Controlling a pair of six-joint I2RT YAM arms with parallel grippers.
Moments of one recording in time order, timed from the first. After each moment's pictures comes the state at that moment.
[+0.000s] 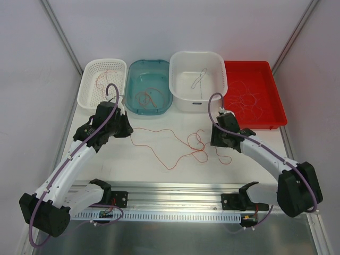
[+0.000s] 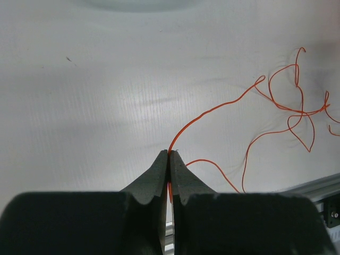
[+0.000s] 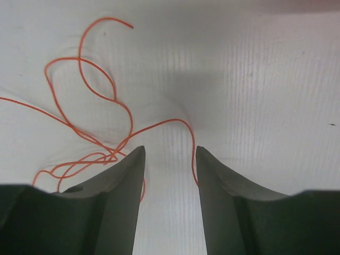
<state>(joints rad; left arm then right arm) -0.36 0.98 0.94 -0.70 0.04 -0.40 0.46 1.19 0.74 -0.47 0.16 0.46</state>
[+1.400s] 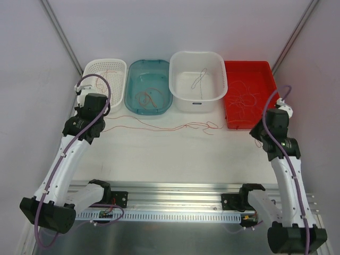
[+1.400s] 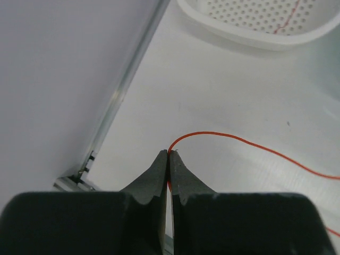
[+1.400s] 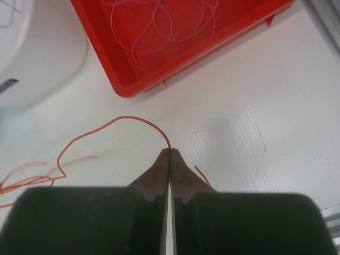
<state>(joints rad) -0.24 1.02 1.12 -0.90 -0.70 -0.26 0.06 0.89 0.92 -0.77 0.21 0.46</state>
